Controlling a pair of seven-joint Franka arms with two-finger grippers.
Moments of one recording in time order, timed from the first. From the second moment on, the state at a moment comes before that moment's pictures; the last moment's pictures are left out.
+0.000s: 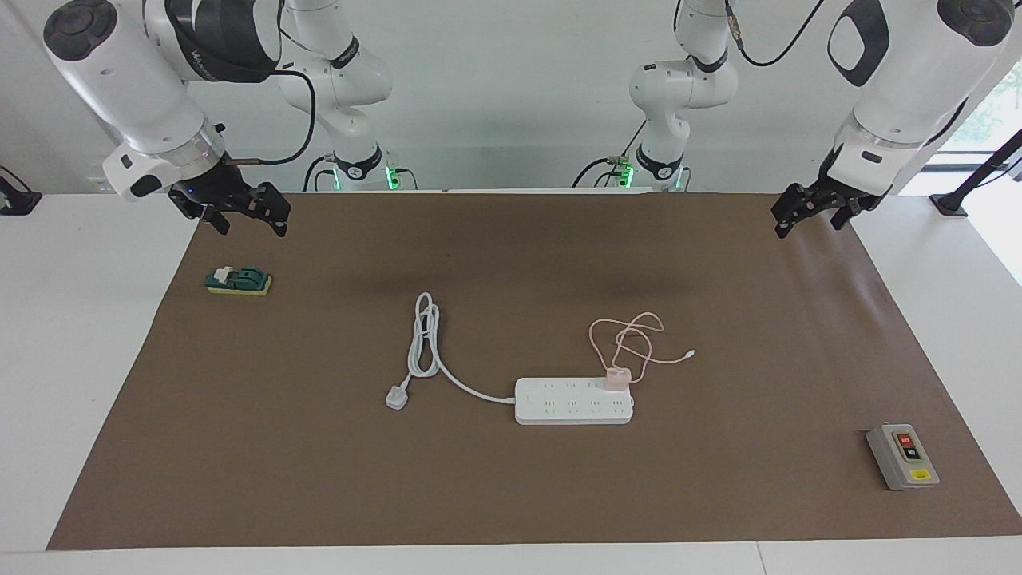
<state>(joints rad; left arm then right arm) -0.02 -0.07 -0.03 -1.71 0.05 1.58 -0.07 0.12 0.02 -0.18 -1.63 0.05 1.53 0.05</state>
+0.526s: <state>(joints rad) -0.02 -0.08 -0.04 -1.73 0.01 1.61 -0.06 0.12 0.02 -0.18 -1.63 0.05 1.53 0.05</state>
